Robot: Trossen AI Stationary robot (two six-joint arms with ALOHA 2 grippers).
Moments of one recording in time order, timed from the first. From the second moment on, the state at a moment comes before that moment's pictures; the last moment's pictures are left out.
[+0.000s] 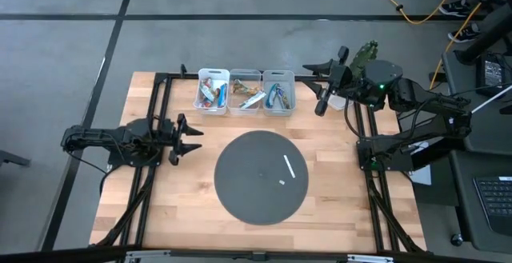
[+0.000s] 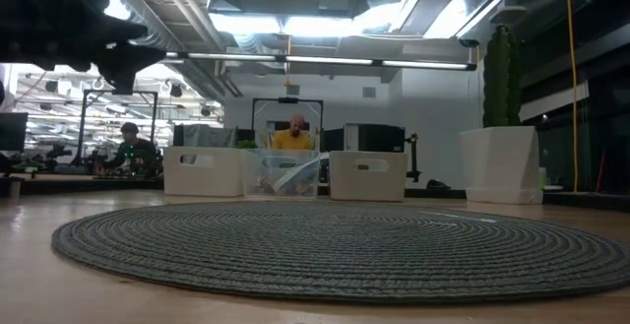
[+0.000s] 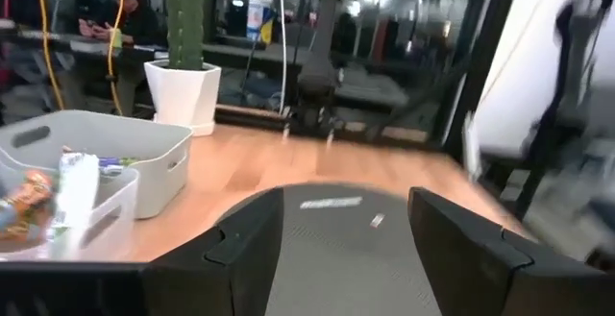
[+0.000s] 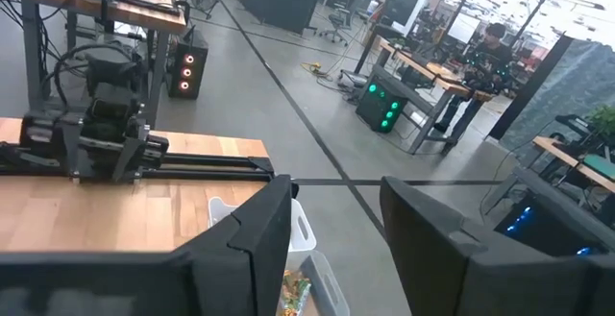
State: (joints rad) left arm -0.01 0.01 0.01 0.04 -0.02 -0.19; right arm -0.06 1.14 1.44 -0.42 0.39 -0.29
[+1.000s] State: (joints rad) left arm -0.01 0.01 0.01 0.02 -0.03 0.07; right arm -0.06 1.14 1.44 -0.43 0.39 -0.27
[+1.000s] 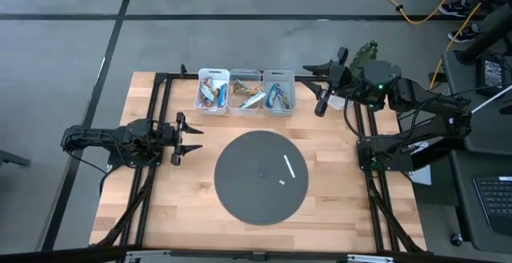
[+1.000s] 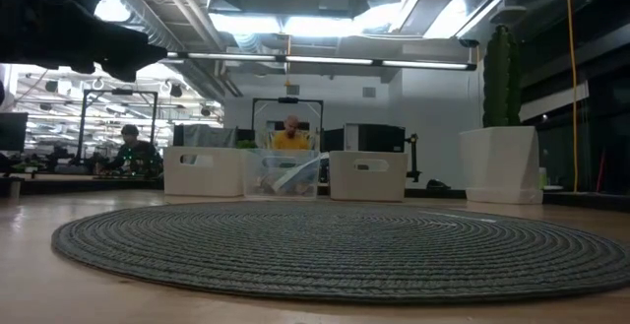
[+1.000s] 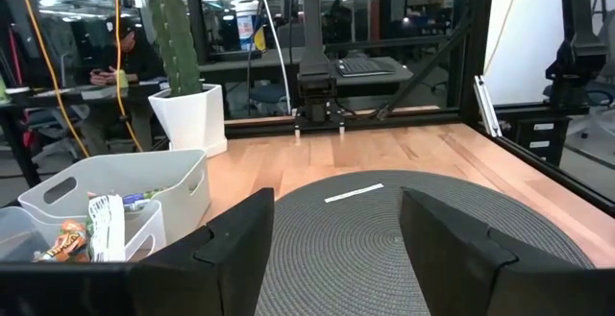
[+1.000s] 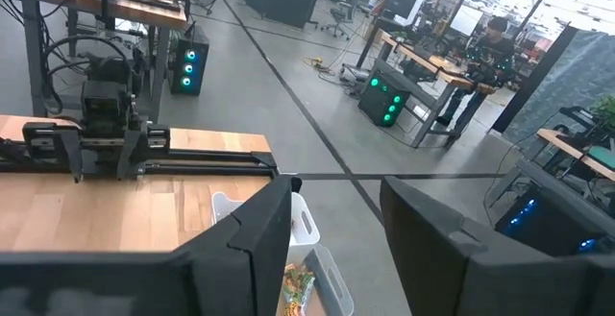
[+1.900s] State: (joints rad) left arm -0.01 0.01 0.01 0.02 -0.03 0.07; right arm 0.03 0.70 0.39 0.53 -0.01 0.15
